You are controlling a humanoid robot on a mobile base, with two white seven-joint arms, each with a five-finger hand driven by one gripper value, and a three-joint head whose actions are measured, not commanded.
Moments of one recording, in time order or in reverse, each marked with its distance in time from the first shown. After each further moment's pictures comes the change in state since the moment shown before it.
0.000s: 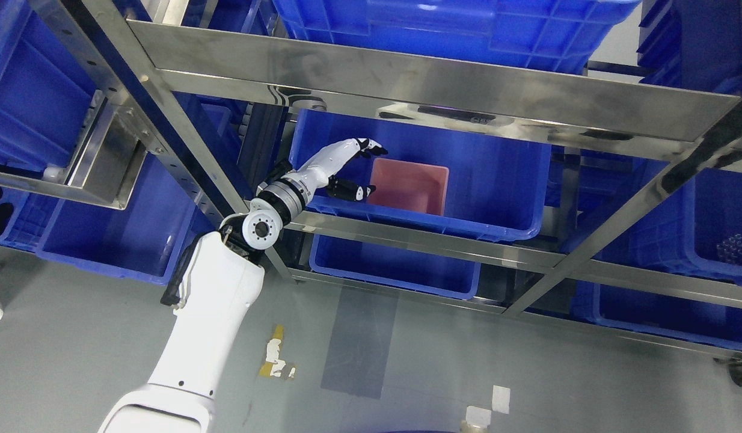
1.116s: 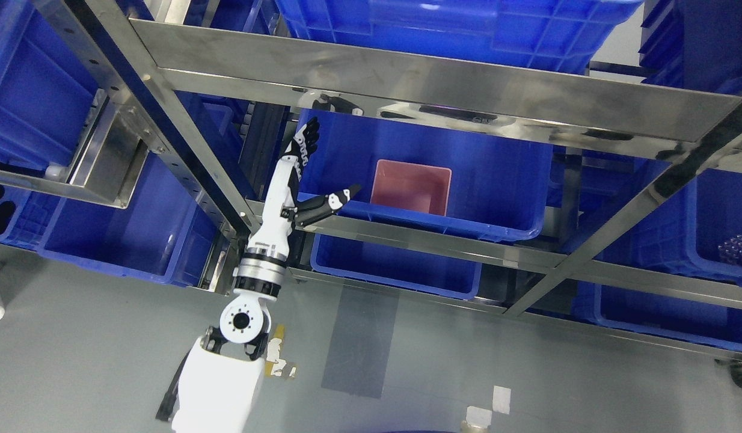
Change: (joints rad) left arm 0.462 -0.002 0.054 -0.478 0.613 -0.025 0.414; right arm 0.000 0.000 0.000 0.000 0.000 0.003 0.000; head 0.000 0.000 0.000
